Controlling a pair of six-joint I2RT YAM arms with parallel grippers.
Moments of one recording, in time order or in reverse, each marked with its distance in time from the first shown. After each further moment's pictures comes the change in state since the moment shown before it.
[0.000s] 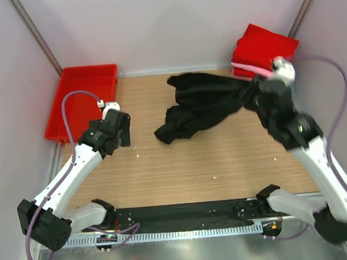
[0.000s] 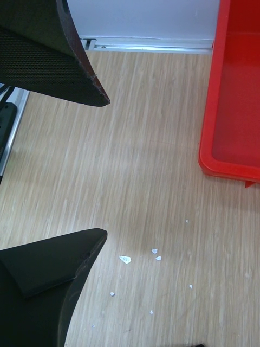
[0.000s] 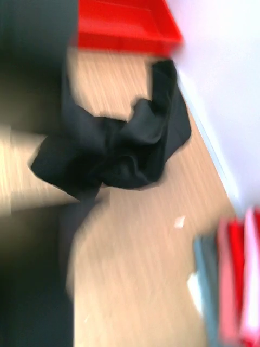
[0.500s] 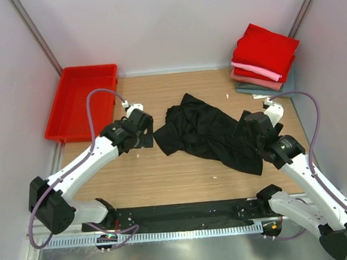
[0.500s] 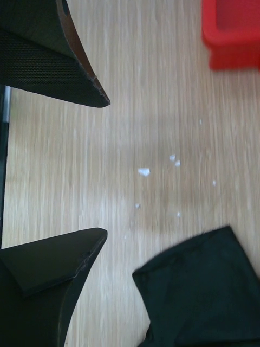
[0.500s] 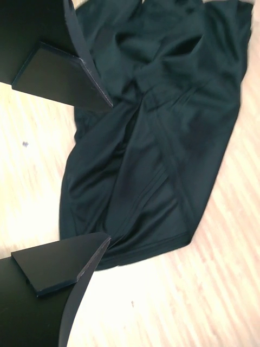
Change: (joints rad) left arm -0.192 0.132 0.061 0.014 0.110 -0.149; right arm -0.032 -0.326 -0.657 -0.062 0.071 0.172
